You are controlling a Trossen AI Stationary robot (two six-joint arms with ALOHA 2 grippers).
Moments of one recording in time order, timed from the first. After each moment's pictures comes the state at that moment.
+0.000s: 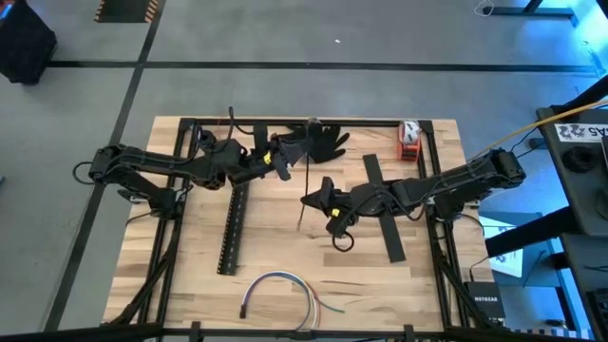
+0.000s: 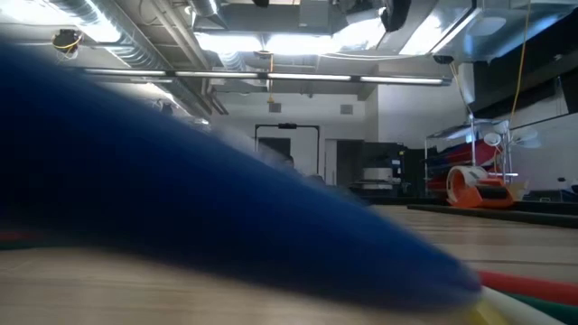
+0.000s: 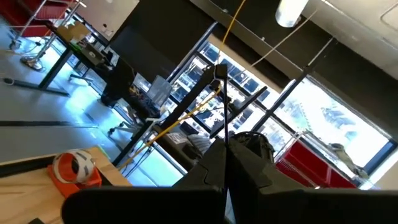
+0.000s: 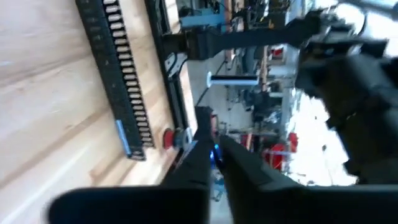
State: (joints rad) left arm -0.02 1.41 1.11 0.58 -0.41 -0.61; right arm 0.25 1.45 1.10 0.01 0.37 -1.31
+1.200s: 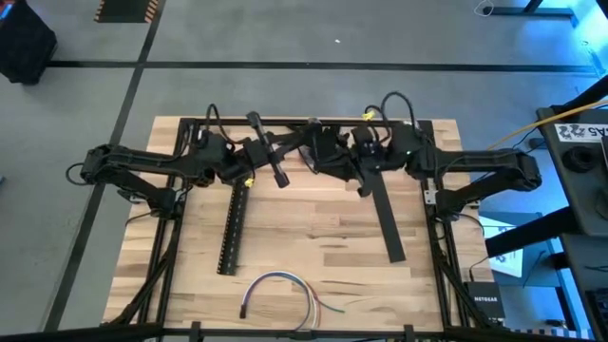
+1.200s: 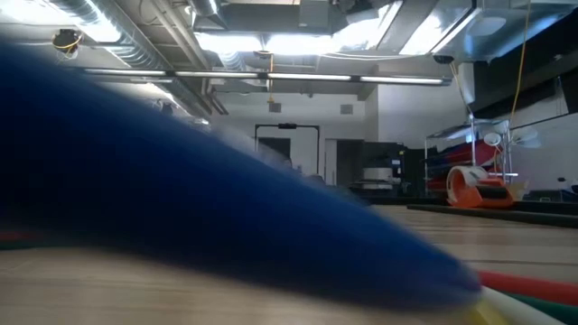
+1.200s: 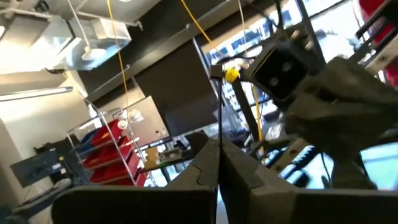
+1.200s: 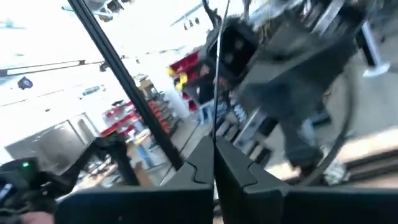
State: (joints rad) left arm -0.02 1.33 1.11 0.53 -0.41 0.56; right arm -0.04 1.28 1.10 0.33 -0.30 0.60
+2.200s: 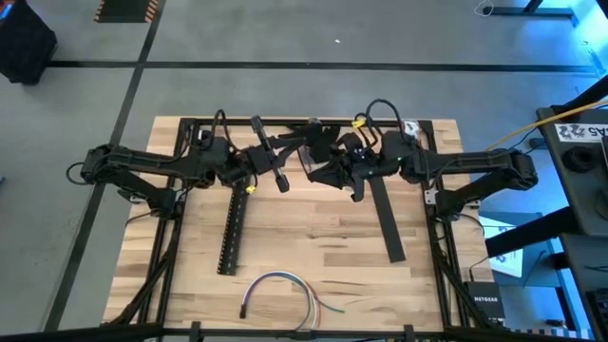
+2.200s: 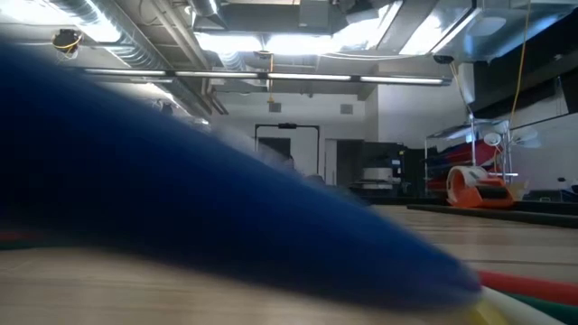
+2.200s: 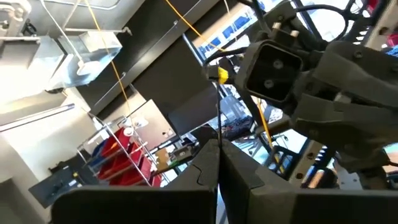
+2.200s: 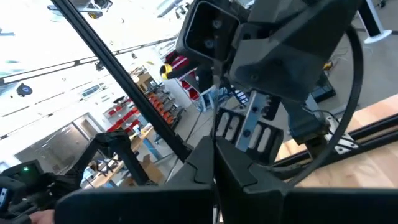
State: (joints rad) left arm -0.04 1.33 1.11 0.50 -0.41 0.71; right arm -0.02 1.31 1.10 0.33 -0.28 0.67
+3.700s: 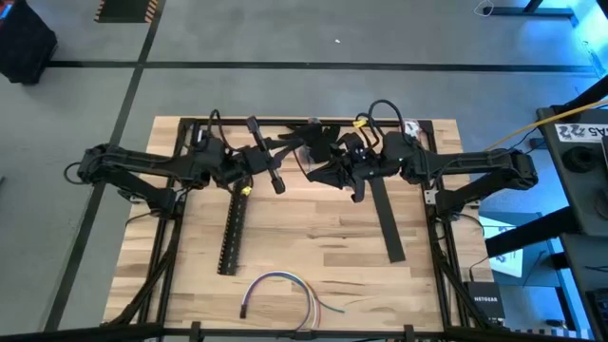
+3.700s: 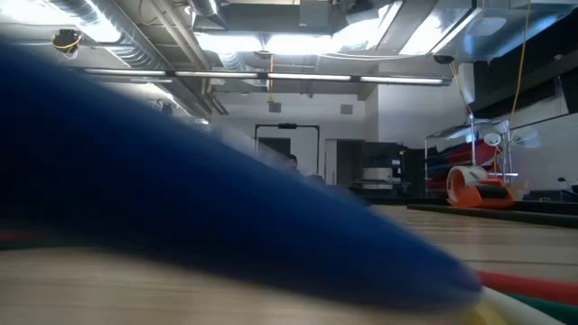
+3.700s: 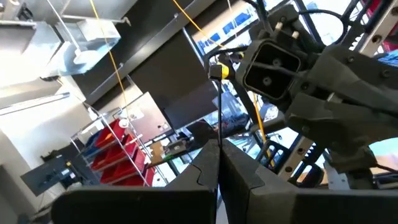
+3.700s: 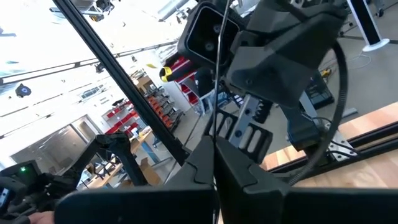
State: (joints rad) left arm -0.06 1.30 1.11 0.45 -0.45 0.65; right arm -0.01 1.31 1.10 0.34 -0.26 0.65
